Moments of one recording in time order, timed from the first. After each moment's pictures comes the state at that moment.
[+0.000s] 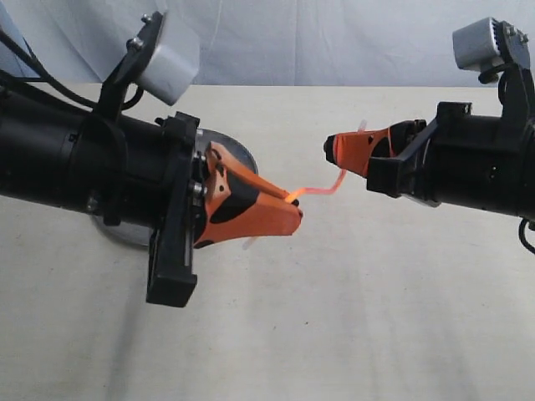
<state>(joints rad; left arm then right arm) -0.62 1.28 -0.82 -1.38 0.83 1.55 0.25 1.12 -0.55 1.74 0.60 -1.52</state>
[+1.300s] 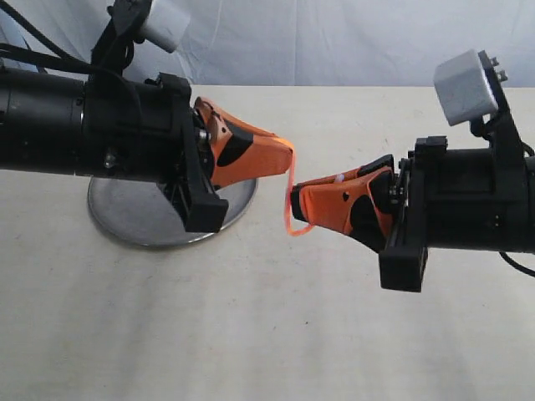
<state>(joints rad) -0.62 1.28 -0.83 -1.45 0.64 1.51 0.26 1.12 -0.53 1.64 0.87 -1.66</state>
